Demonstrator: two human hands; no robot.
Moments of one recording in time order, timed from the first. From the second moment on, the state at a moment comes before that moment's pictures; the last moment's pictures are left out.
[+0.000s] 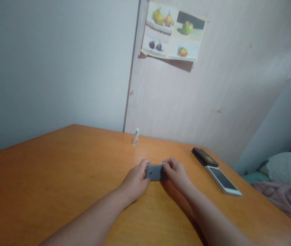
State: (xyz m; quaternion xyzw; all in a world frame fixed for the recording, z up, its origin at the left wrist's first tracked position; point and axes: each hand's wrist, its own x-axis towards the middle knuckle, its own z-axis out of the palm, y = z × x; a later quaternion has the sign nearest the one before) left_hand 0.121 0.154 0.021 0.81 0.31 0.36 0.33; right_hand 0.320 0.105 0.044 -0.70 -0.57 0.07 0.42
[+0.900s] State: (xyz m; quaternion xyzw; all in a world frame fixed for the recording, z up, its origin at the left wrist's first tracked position) left_hand 0.118 0.150 0.027 0.82 0.31 0.36 0.32; right_hand 0.285 0.094 0.049 -0.66 -0.60 0.11 0.43
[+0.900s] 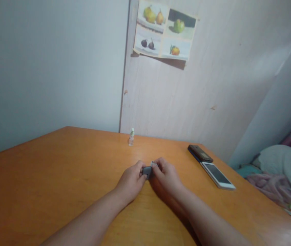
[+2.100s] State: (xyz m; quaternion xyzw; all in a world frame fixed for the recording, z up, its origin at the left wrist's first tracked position) left_hand 0.117 0.147 0.036 0.83 0.31 0.34 0.32; right_hand 0.281 0.099 0.035 -0.63 -0.61 0.12 0.46
